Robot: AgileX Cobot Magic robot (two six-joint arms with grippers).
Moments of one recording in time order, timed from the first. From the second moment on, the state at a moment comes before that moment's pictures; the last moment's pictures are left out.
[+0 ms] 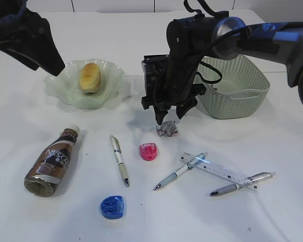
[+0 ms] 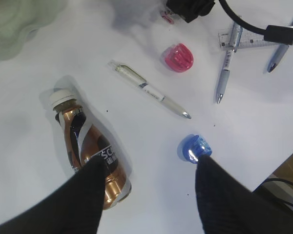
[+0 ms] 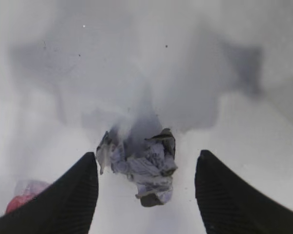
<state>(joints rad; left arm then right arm) -0.31 1.61 -1.57 -0.28 1.24 0.27 0.41 2.38 -2.03 0.02 1.10 0.07</state>
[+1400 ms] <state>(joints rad) -0.31 1.61 -1.57 -0.28 1.24 0.27 0.41 2.41 -2.03 0.02 1.09 0.07</state>
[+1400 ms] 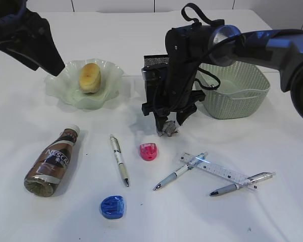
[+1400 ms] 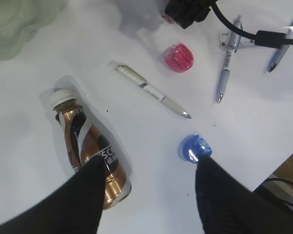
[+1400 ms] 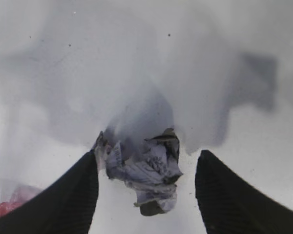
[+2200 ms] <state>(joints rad) -0.31 1.61 -1.57 -0.28 1.24 0.27 0.41 2.44 -2.03 0.05 1.10 0.07</state>
